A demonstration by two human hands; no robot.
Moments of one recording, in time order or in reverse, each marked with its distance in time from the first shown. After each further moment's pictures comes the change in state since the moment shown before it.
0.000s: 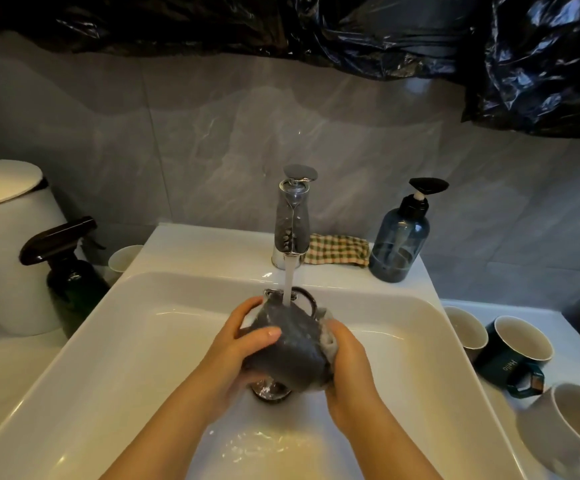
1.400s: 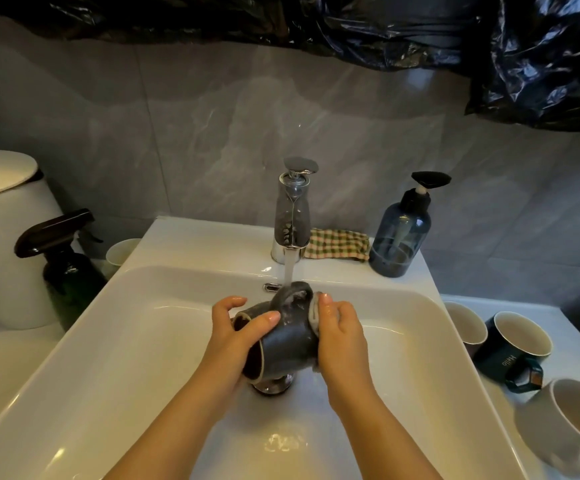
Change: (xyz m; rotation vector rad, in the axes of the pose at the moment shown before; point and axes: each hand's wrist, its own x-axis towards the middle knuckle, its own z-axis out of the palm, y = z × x) left_hand -0.002 -0.002 0.007 0.040 0.230 -0.025; right_hand 0.004 -0.001 0.005 -0.289 0.126 -0.415
